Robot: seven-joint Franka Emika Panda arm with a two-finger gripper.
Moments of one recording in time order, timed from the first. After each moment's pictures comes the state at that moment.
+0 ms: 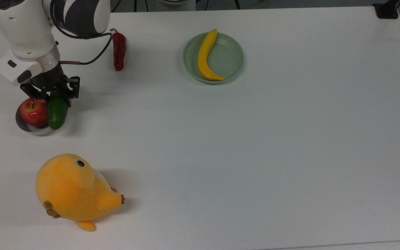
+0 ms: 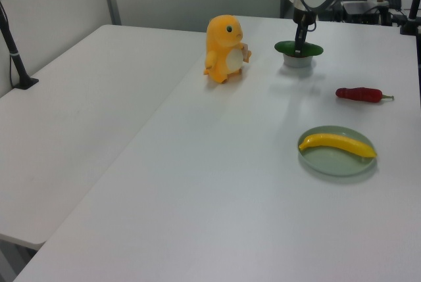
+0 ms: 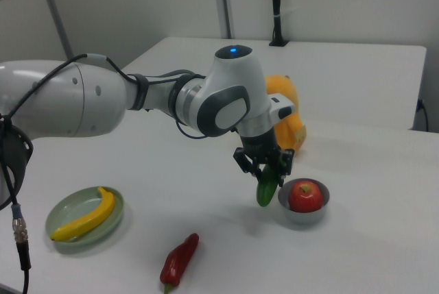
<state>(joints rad) -0.18 0.49 -0.17 -1.57 0.03 2.21 -0.53</state>
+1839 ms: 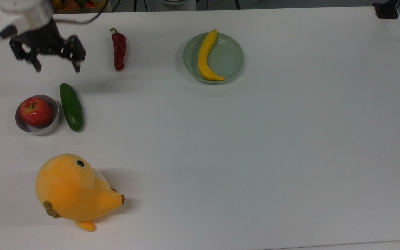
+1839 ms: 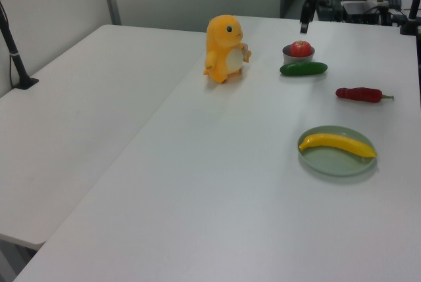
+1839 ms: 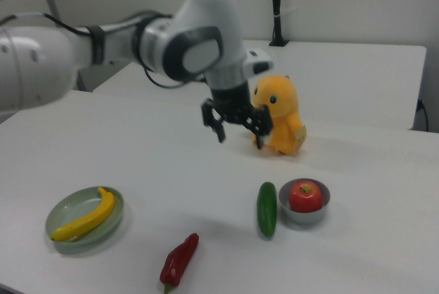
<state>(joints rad) -0.16 0.30 -0.17 -1.53 0.04 1.93 -0.40</state>
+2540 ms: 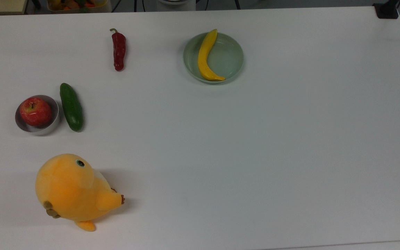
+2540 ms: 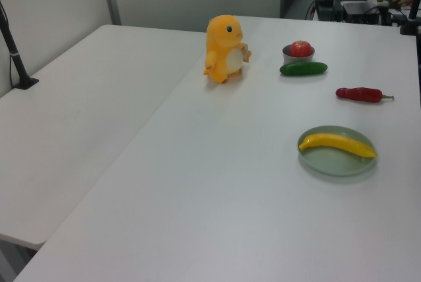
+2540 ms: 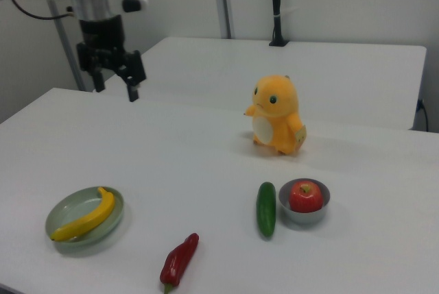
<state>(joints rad) 0.00 -0.02 0.00 -1.54 0.05 1.49 0.00</state>
